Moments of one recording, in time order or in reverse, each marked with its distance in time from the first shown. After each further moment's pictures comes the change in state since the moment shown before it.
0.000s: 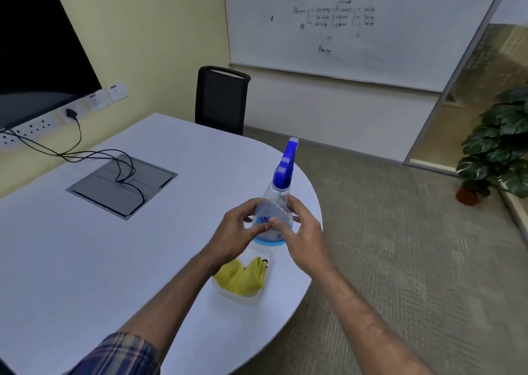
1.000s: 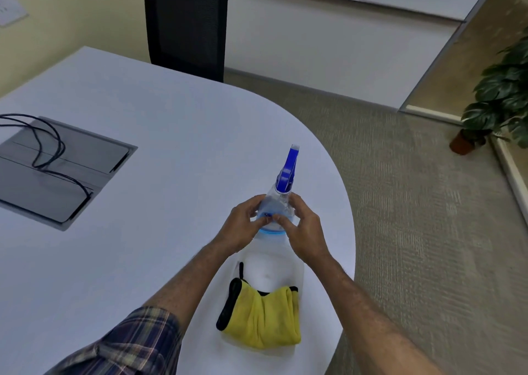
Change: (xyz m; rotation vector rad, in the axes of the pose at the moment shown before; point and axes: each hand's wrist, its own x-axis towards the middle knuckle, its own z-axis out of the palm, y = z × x) left_hand 0.179 -0.213 0.014 -0.019 -0.209 -0.308; right_hand 0.157 0.186 0.118 -0.119 0.066 0.293
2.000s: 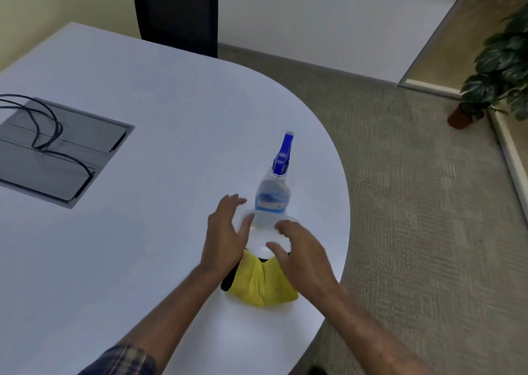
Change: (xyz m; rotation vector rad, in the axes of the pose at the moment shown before) left_hand -0.087 -0.044 0.008 0.114 0.351 0.144; right_hand -0.118 -0.015 -0.004 -0.435 -0.090 -0.040
